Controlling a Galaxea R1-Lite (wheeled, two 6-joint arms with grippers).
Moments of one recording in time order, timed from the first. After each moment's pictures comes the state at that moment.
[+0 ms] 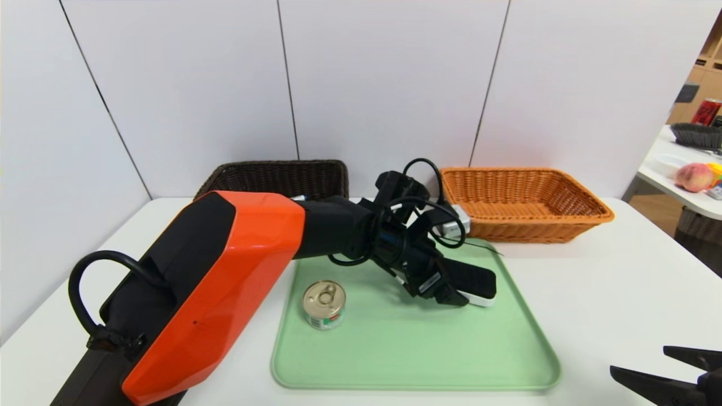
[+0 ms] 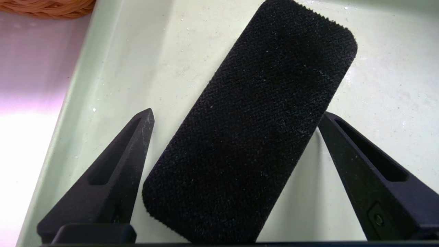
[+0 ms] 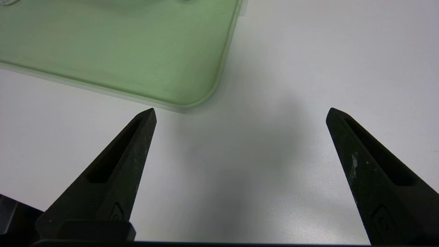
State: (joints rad) left arm -0.75 2.45 -1.99 0.22 -0.50 0.45; right arm 0.05 0.96 -0.44 0.16 0.27 -0.02
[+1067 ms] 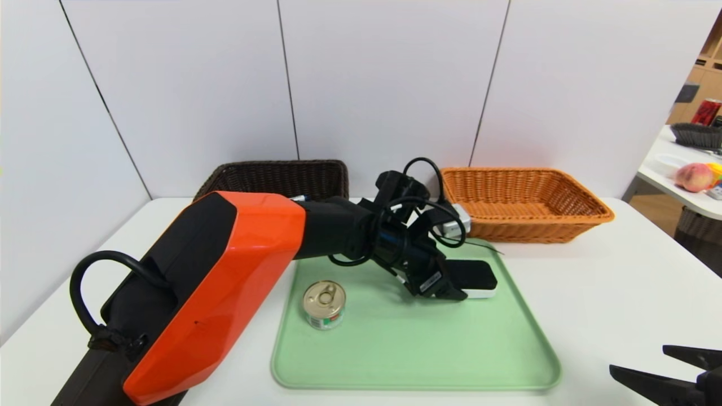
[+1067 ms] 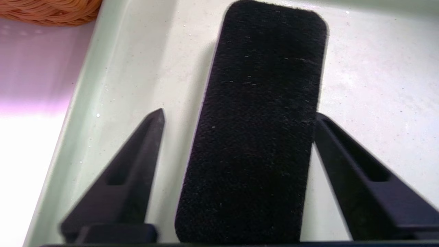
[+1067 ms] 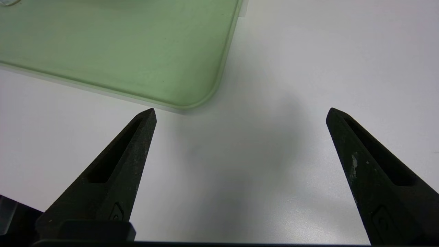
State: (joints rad) left arm -0.75 2.45 -1.99 0.20 -0.50 0.45; right arm 0.05 0.96 -0.44 0.16 0.27 -0.02
